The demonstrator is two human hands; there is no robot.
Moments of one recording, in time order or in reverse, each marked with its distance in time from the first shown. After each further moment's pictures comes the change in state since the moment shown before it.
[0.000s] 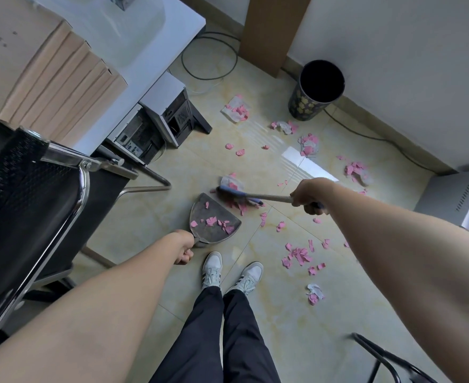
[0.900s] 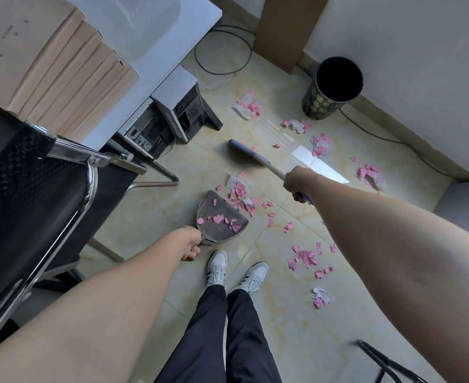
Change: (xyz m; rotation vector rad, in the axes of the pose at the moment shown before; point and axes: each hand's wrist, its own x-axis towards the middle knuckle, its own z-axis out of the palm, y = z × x) left_hand -0.003 0.009 -0.004 -0.081 -0.018 0.033; right_hand 0.016 -0.058 0.003 -0.045 0.146 -0.069
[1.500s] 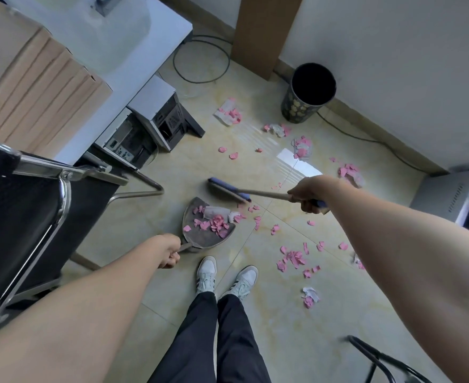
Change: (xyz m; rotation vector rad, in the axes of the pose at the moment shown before) left_hand 0.014 0.002 -0.002 0.063 0.031 -0.014; right_hand -0.007 0.075 -0.027 0.253 -0.315 0.183
